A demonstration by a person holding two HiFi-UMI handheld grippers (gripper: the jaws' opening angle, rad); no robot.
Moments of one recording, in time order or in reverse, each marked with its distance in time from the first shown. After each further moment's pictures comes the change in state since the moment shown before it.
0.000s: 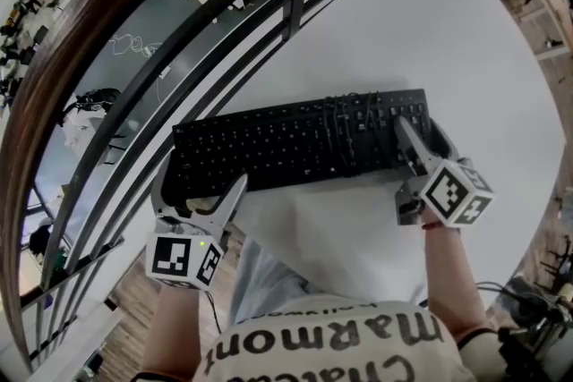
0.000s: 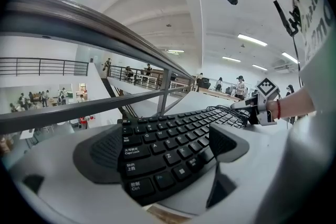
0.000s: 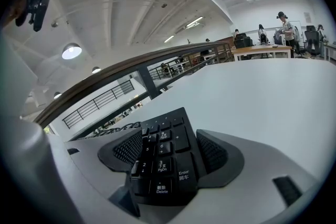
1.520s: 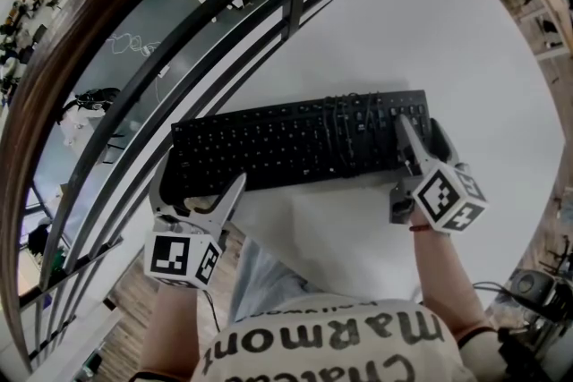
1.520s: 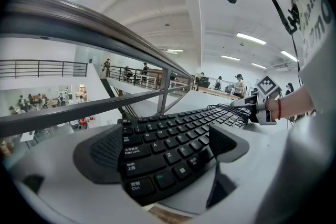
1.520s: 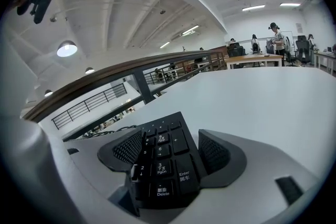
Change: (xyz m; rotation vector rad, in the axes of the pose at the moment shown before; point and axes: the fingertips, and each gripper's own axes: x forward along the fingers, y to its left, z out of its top) left arm 0.000 0.002 0.000 0.015 0.005 0.000; right arm -0.004 -0.002 0.003 -0.017 -0.071 -0.093
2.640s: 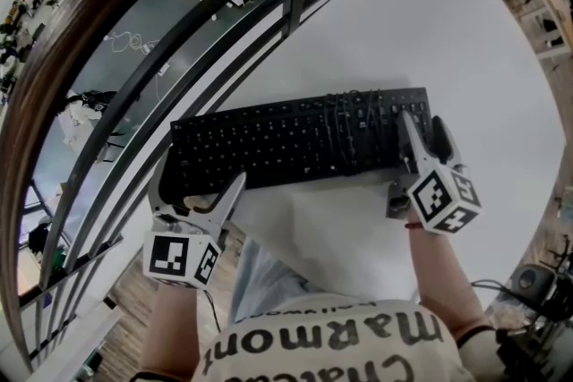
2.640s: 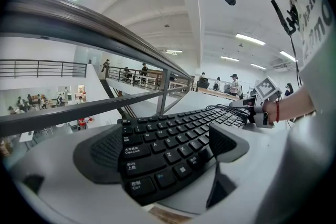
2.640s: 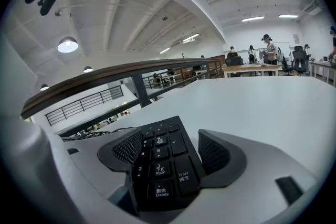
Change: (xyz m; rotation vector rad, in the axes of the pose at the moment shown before) left arm -0.002 -0.002 0.003 0.002 -0.010 -0.008; right arm -0.003 -0.003 0.007 -0.054 -0.076 -0.053
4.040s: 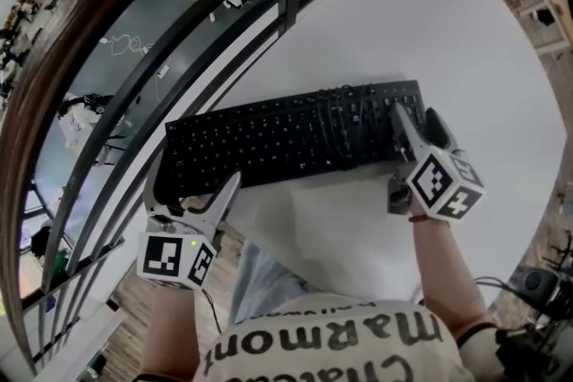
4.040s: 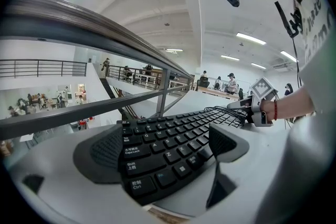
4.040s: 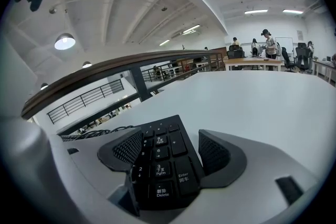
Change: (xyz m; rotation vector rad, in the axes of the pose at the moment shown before) left arm -0.003 0.000 0.004 -0.002 0.017 0.001; right arm 0.010 0.000 -0.006 0.009 0.098 0.004
